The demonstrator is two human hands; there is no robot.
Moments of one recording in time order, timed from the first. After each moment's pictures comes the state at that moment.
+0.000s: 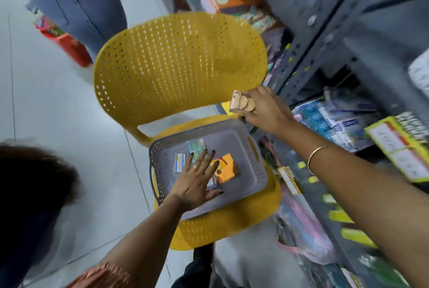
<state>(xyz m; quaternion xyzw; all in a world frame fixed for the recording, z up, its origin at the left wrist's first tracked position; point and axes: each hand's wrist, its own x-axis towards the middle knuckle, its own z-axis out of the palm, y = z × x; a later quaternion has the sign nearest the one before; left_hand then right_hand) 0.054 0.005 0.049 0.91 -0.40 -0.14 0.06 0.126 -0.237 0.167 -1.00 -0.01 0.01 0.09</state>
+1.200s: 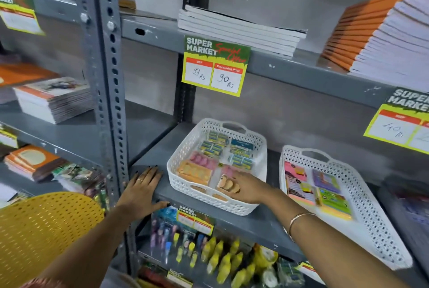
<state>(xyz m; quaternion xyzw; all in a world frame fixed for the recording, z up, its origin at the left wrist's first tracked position) 0.161 -0.273 0.270 0.79 -0.61 0.05 0.11 -0.109 -0.429 0.376 -0.93 0.34 0.07 0.15</state>
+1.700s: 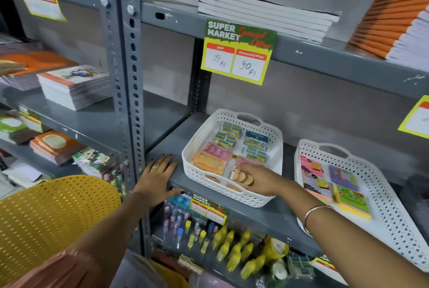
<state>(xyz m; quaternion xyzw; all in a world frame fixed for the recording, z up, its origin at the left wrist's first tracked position) 0.162 -0.272 0.267 0.78 -0.61 0.06 0.11 -0.107 -0.430 0.376 -0.94 0.29 0.08 0.14</state>
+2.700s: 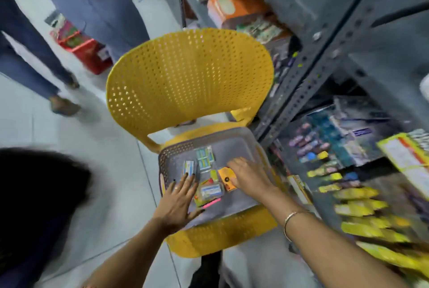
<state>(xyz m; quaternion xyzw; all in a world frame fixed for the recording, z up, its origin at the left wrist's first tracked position) 0.043 0.062 0.051 0.92 -0.33 -0.21 0.01 0.050 -0.170 0.094 -0.97 -0.08 0.19 0.11</state>
